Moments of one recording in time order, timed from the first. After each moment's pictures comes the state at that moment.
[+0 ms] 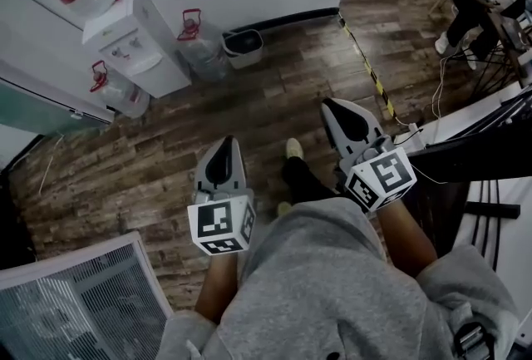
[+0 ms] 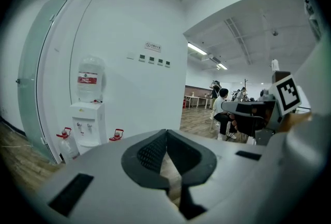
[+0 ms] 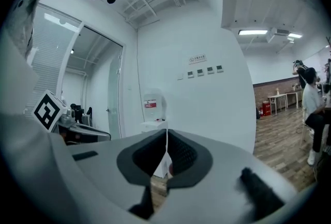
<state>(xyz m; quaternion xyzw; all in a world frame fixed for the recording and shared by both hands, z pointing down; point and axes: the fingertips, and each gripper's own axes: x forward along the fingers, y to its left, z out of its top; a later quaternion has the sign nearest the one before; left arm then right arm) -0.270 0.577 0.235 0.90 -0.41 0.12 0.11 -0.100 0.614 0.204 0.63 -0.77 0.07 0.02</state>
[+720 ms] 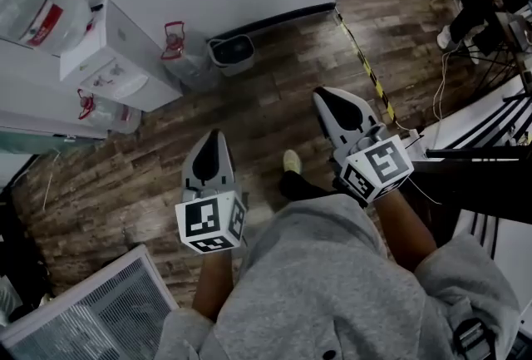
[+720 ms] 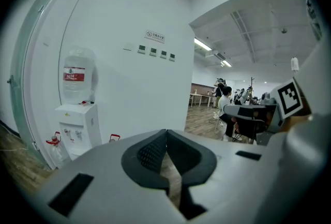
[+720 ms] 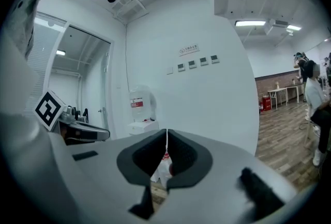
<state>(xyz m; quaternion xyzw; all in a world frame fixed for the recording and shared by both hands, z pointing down) -0.181 0.426 0.234 0.89 -0.41 0.14 0.12 -0.003 0.465 0.214 0.63 -0.77 0.10 0.02</state>
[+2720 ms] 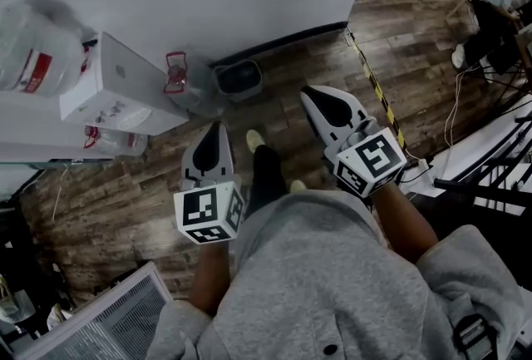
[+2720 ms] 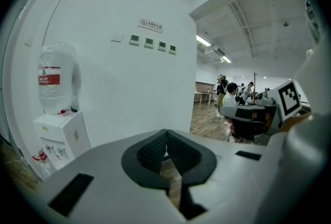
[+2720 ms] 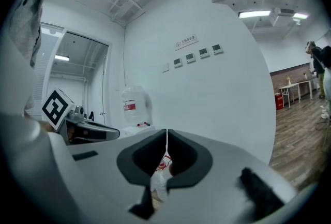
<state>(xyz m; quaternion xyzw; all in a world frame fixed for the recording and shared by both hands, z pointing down) -0.072 0.275 0.241 0.89 -0.41 0.15 0.10 0.078 0.310 0.226 0.59 -0.80 0.10 0.01</state>
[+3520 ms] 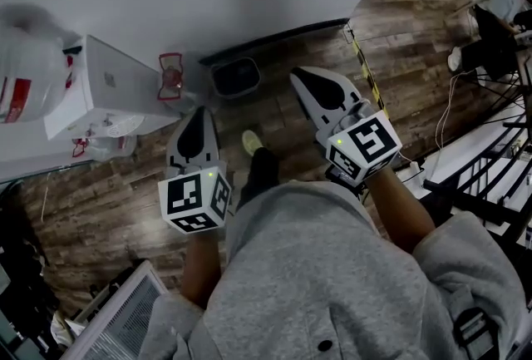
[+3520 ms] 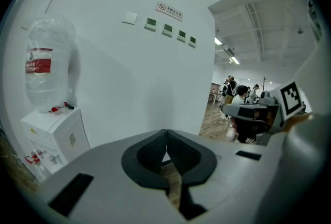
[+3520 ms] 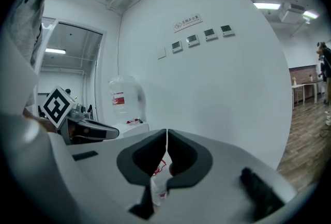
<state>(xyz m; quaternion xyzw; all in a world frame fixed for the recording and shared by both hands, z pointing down) -0.087 0.102 0.262 0.88 -0.41 0.16 0.15 0.069 0.135 0.238 0.58 -0.80 0.11 0.05</state>
